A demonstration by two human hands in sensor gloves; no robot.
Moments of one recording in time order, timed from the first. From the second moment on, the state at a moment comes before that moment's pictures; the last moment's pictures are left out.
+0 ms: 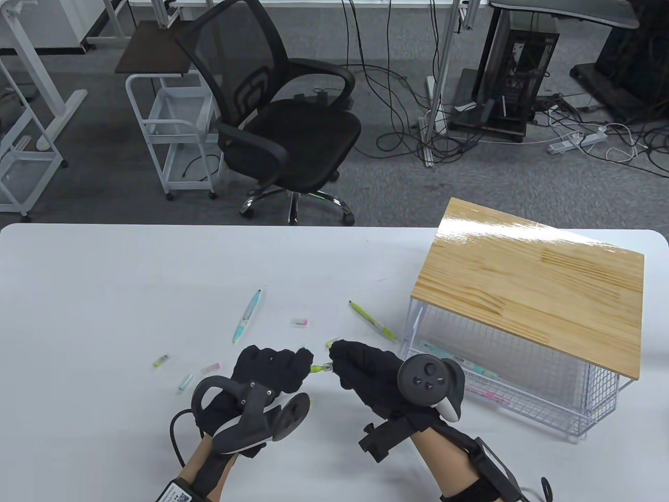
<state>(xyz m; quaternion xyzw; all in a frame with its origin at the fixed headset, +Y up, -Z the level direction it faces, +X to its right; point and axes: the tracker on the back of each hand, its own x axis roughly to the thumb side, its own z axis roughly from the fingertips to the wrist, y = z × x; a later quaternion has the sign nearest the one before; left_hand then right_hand) -0.135 -0.639 -0.252 0.10 -0.20 -0.12 0.97 0.080 -0.682 -0.291 0.23 -0.08 0.86 0.45</state>
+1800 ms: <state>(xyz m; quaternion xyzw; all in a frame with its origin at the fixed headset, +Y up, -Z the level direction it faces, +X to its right) -0.171 -0.629 -0.256 0.16 -0.14 -0.04 0.98 0.096 -0.669 -0.289 0.19 -0.10 0.84 0.50</state>
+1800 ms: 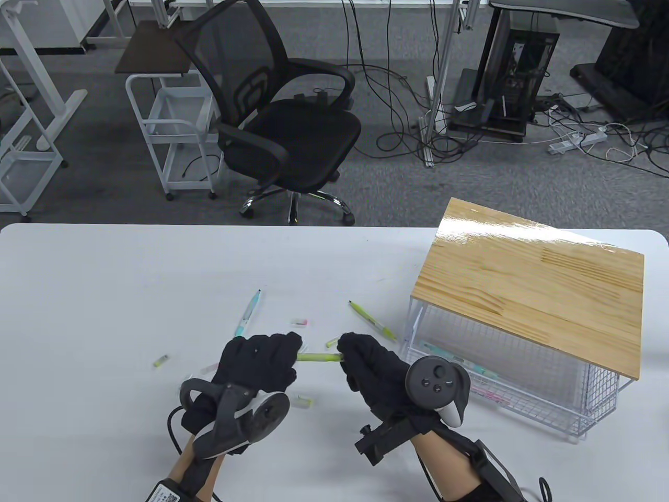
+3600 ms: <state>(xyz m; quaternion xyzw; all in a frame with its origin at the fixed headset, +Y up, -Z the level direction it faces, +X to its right) -0.114 -0.688 -0.308 -0.01 -0.14 -0.03 0.99 0.167 -0.620 -0.285 0.14 -0.20 0.78 0.58</state>
